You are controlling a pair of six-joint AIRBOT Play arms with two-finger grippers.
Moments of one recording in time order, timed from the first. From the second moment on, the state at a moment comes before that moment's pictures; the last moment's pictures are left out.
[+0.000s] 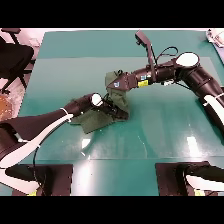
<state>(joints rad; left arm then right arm) -0.70 -1.64 1.21 0.83 -0.67 -1.37 0.34 -1.36 1.33 -0.30 1.25 0.96</state>
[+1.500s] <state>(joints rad) 0.06 -1.00 1.20 1.12 -1.15 -1.28 0.61 -1.58 1.33 -0.34 0.82 1.09</state>
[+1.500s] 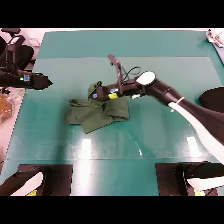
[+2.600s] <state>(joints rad) 0.08 -0.99 1.20 1.09 -1.20 -1.27 0.60 -1.60 1.53 -0.43 0.99 1.18</state>
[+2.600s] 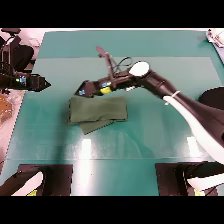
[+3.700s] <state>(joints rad) 0.08 -0.99 1.20 1.09 -1.28 -1.27 0.16 -1.60 1.10 -0.64 1.16 1.12</state>
